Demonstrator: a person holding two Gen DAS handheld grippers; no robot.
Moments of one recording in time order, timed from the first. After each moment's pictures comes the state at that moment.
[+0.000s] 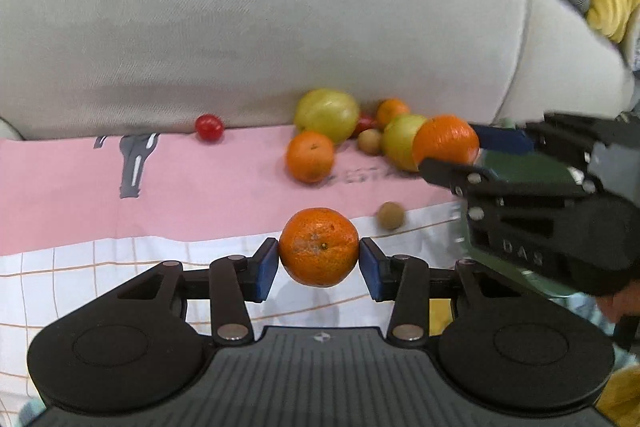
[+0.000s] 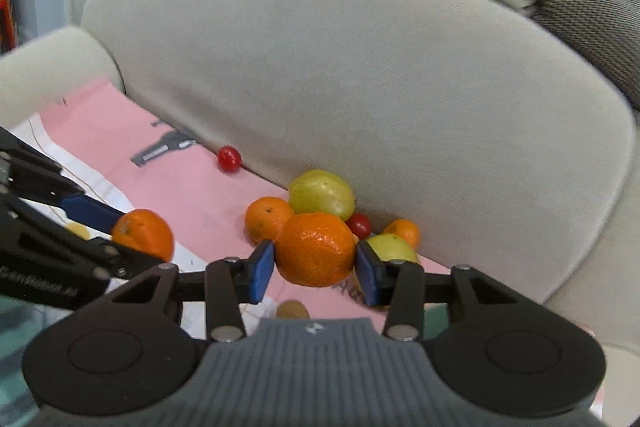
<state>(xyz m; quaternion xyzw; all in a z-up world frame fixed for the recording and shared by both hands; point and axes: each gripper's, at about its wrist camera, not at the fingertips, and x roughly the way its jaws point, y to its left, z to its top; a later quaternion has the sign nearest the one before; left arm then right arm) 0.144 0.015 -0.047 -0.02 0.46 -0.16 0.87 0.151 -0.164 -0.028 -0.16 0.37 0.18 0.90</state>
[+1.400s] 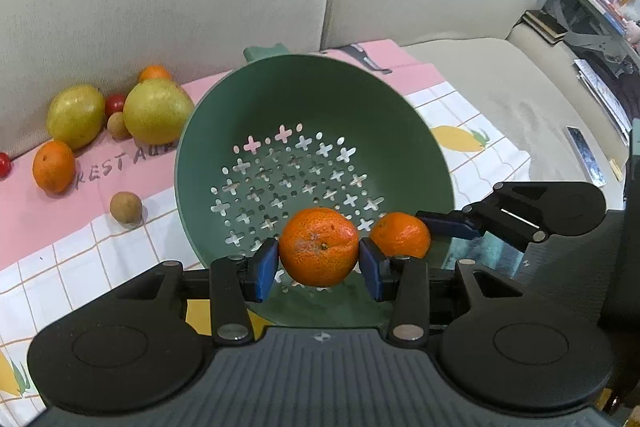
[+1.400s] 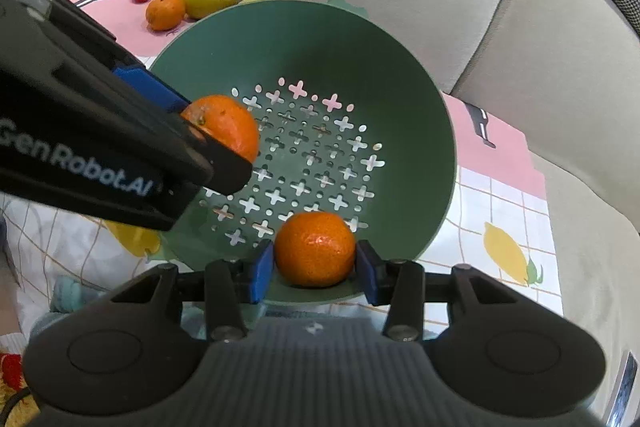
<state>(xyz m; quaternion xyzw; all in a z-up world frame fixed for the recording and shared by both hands) 0.111 -0.165 -0.067 0.06 0.50 -0.30 0.81 0.084 -0.296 -0.082 -0.17 0.53 0.08 0.83</state>
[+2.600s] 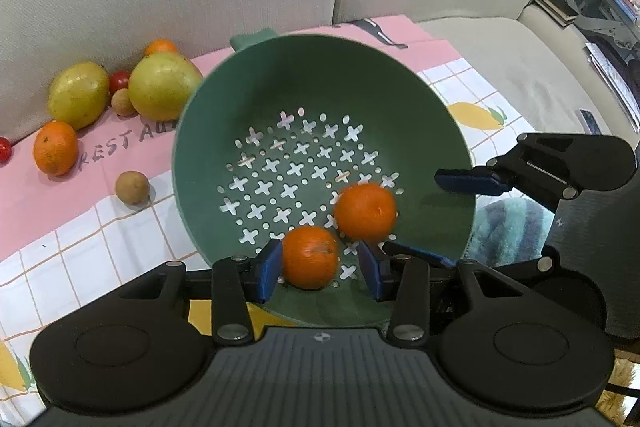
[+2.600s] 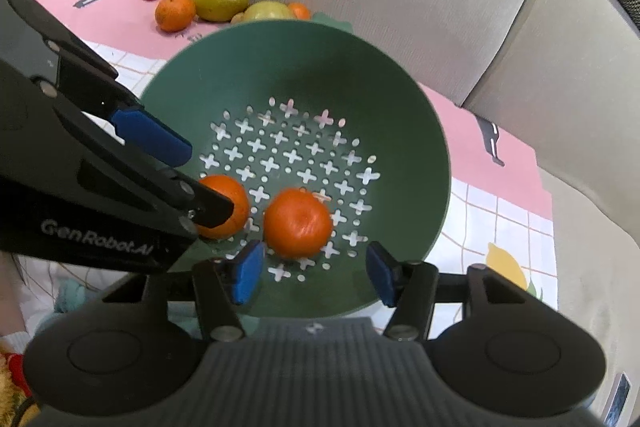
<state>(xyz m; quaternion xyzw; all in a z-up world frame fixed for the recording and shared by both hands) 0.114 -0.165 -0.076 0.07 0.52 -0.29 0.80 0.090 -0.300 -0.068 -0.18 0.52 0.09 0.83</state>
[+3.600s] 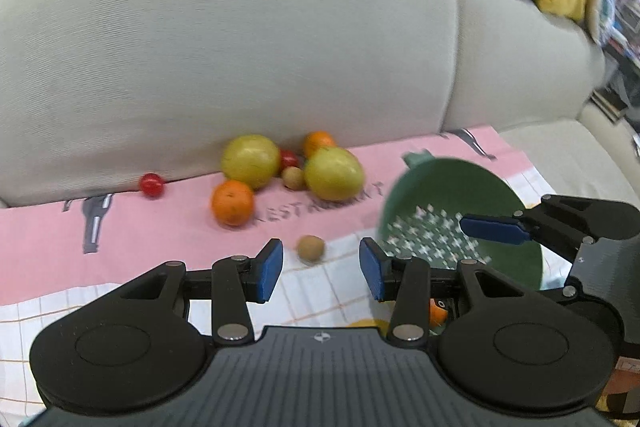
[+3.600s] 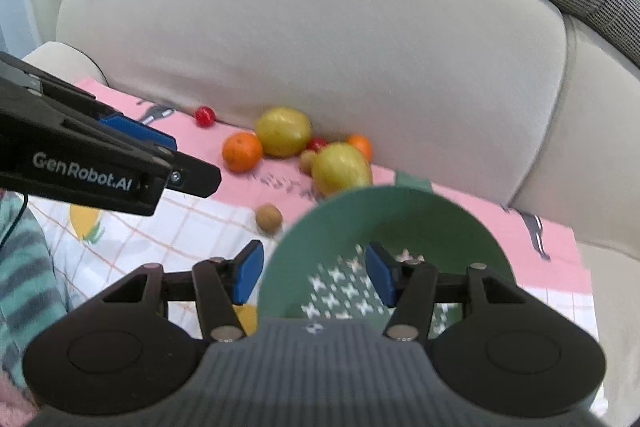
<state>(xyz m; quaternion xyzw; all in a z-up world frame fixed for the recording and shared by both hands) 0.134 -0.052 -0.006 0.02 0.43 -0.18 0.88 0.115 -0.218 -0.017 -0.10 0.43 0.14 0.89</state>
